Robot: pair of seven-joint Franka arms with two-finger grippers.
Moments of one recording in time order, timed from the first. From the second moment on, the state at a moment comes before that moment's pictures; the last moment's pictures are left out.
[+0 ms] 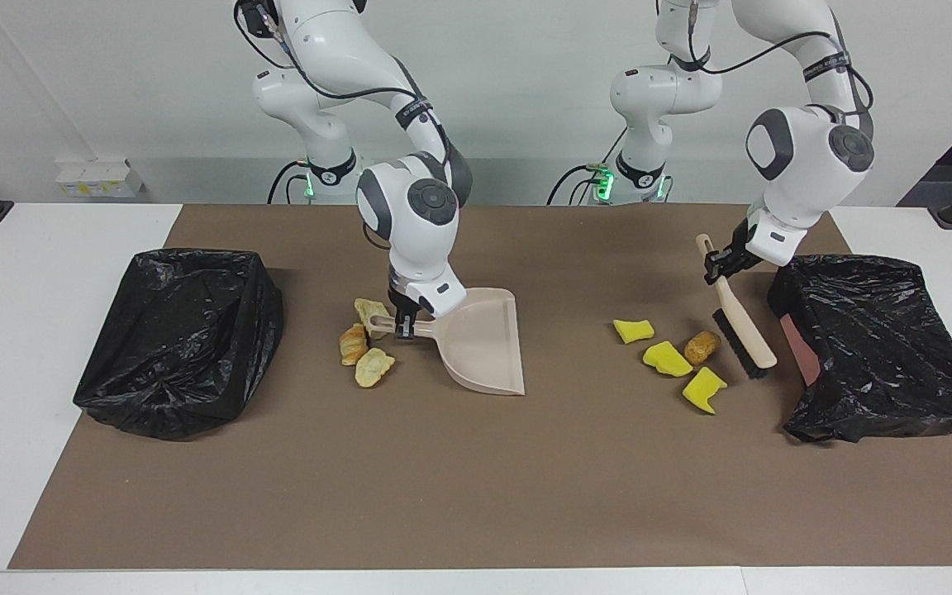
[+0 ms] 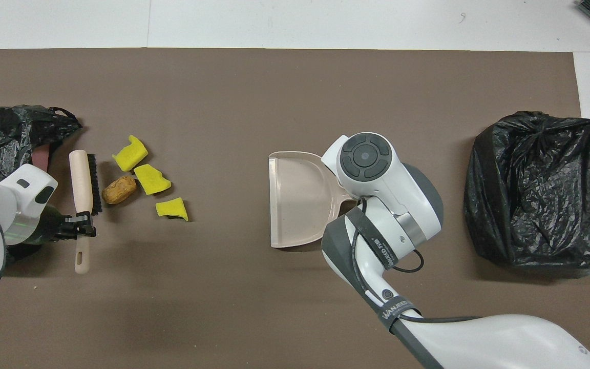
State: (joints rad) left arm 0.05 -0.09 -0.01 -2.28 -0.12 2.06 -0.07; right arm 0.41 0.32 0.04 -1.82 -0.24 2.02 -1.01
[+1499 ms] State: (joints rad) left arm -0.61 0.04 -0.08 -2.22 -0.31 2.35 -0.44; right arm 0.41 0.31 0.04 -1.84 -0.24 2.02 -1.01
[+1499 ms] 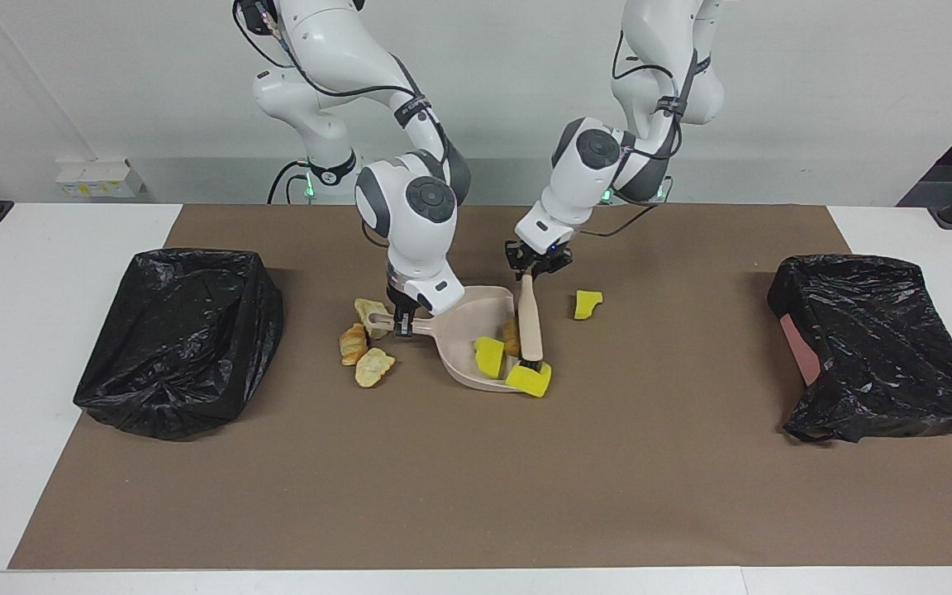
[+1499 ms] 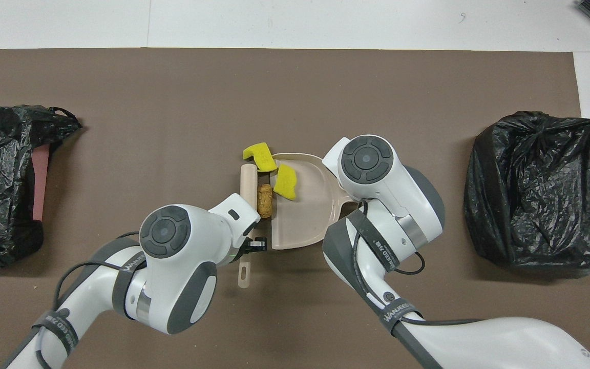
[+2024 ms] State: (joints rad) left arm -0.50 -0.12 -0.06 -2.19 -0.31 1.98 -0.46; right arm 0.41 0.31 0.04 -1.84 -0.24 2.02 -1.01
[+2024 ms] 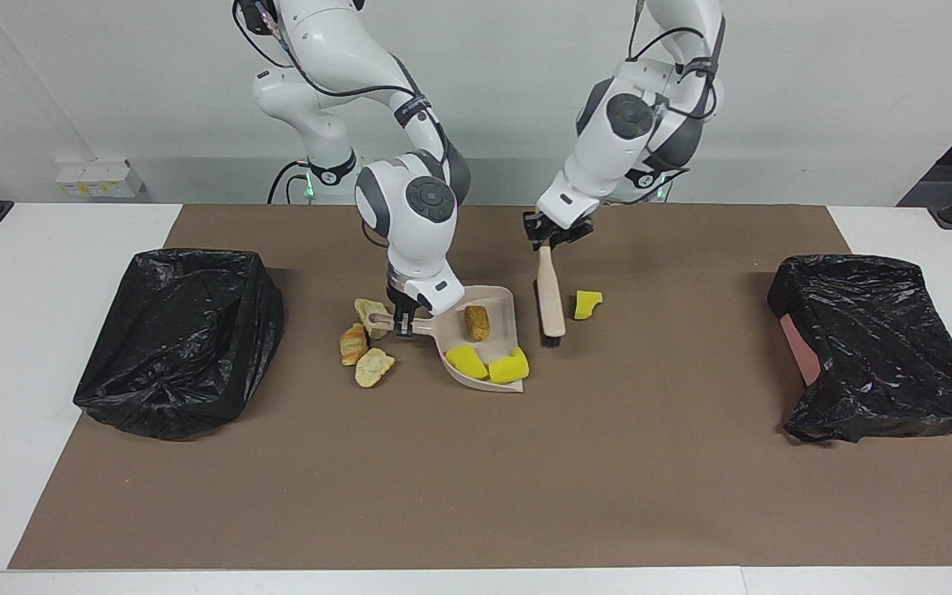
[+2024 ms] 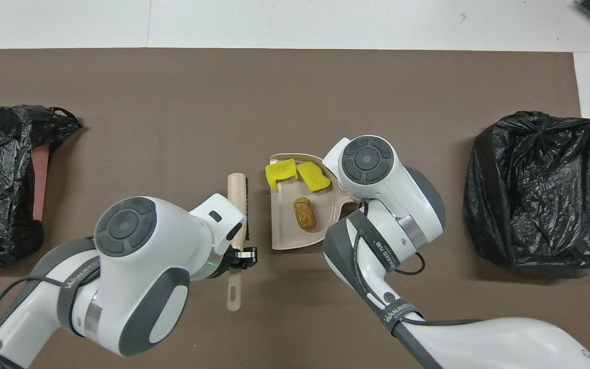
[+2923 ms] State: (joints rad) left arm -0.43 -0.36 -0.11 -2.62 -0.19 2.13 -0.77; right arm 0.41 0.31 0.04 -1.84 -0.24 2.02 -1.01
